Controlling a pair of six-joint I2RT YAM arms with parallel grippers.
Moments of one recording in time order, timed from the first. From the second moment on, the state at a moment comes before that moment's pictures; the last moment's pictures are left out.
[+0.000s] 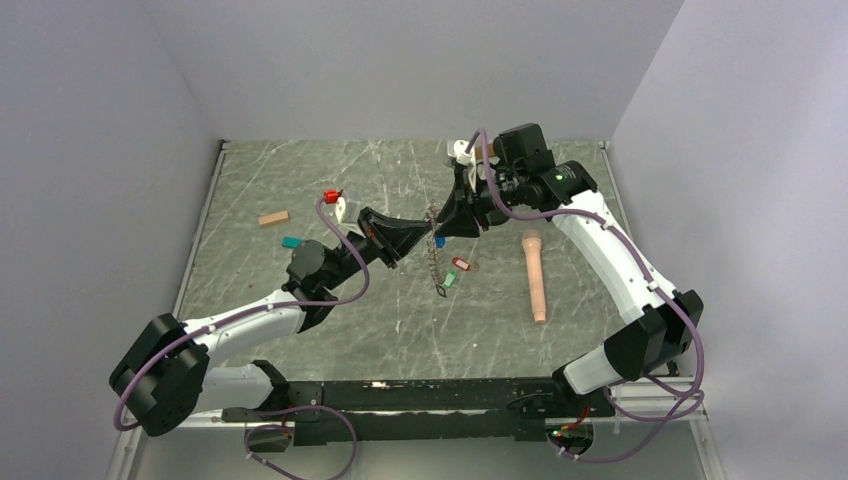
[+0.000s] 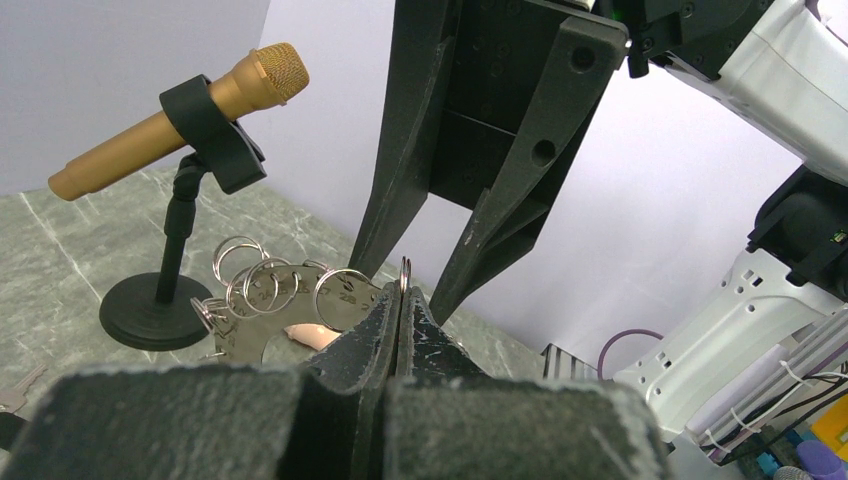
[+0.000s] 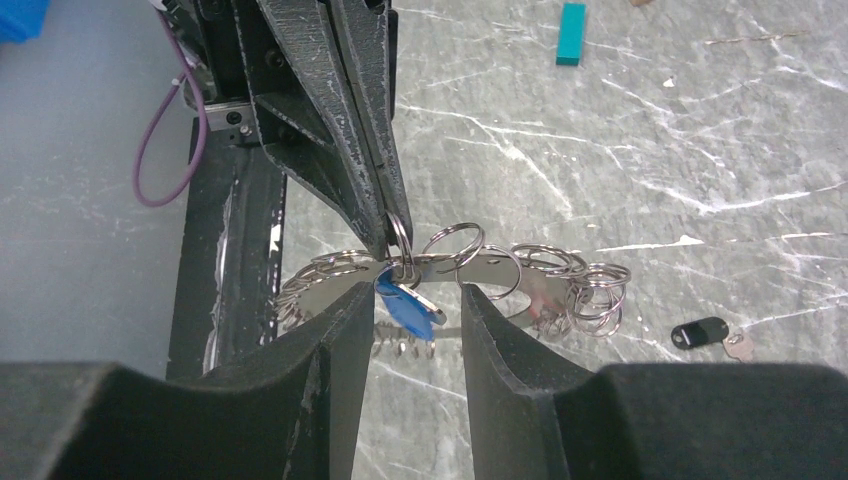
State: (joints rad) left arm -0.73 1.21 0.56 1.05 0.29 -0.57; right arm 0.45 1.48 1.56 -0.87 -1.00 -0.55
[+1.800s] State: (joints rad) left arm -0.70 1.21 0.56 0.96 0.30 -0.57; right arm 0.45 1.48 1.59 -0.92 -0.90 -0.62
